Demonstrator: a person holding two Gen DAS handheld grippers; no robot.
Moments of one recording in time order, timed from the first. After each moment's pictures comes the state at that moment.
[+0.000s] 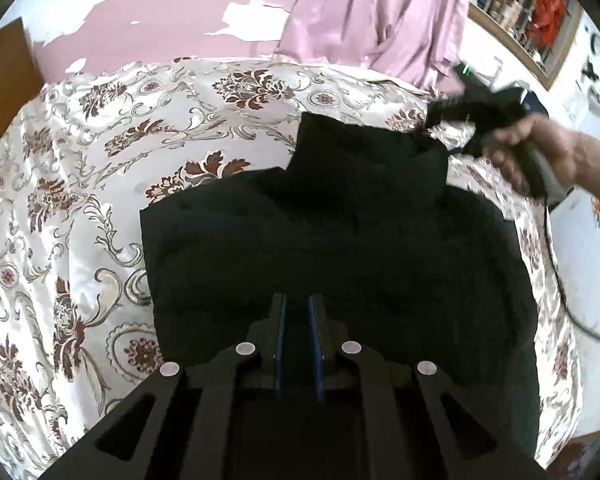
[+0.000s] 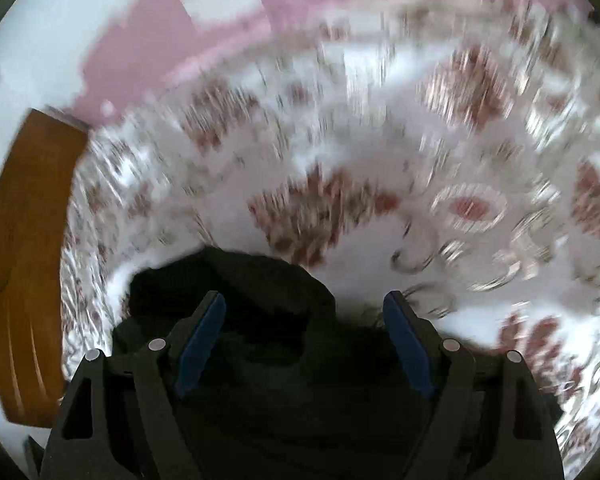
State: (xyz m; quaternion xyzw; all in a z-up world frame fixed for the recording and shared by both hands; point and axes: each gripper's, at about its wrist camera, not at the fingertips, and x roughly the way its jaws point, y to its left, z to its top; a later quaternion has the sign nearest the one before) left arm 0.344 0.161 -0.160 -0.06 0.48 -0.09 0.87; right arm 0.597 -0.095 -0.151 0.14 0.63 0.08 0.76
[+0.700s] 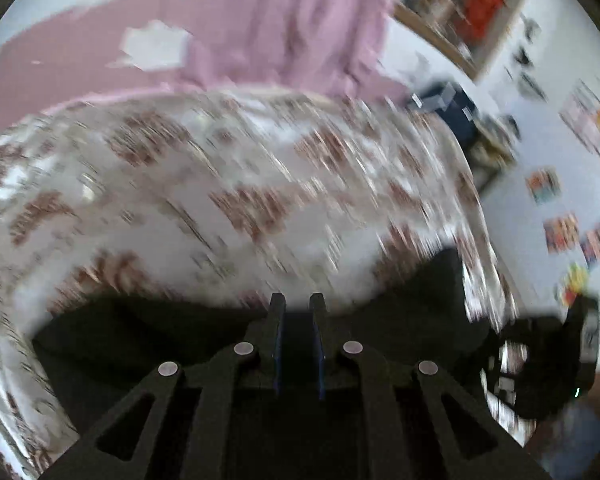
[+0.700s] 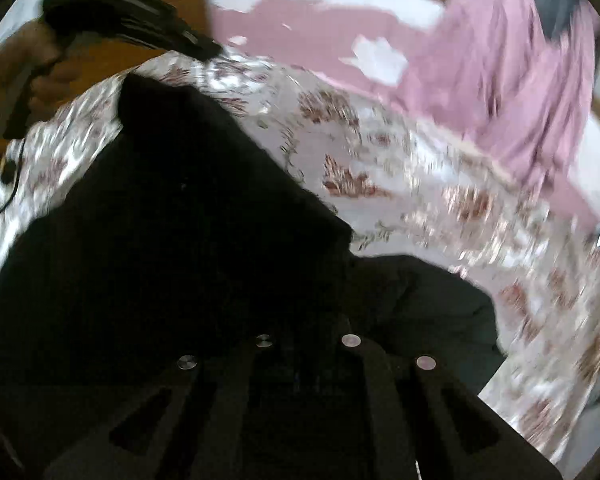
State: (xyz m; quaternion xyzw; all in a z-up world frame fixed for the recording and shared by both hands) left arm 0.416 0.090 -0.139 -0.04 0.46 -0.26 0.85; right arm 0.311 -0.053 -0.109 -0.24 0.40 0.19 0.87
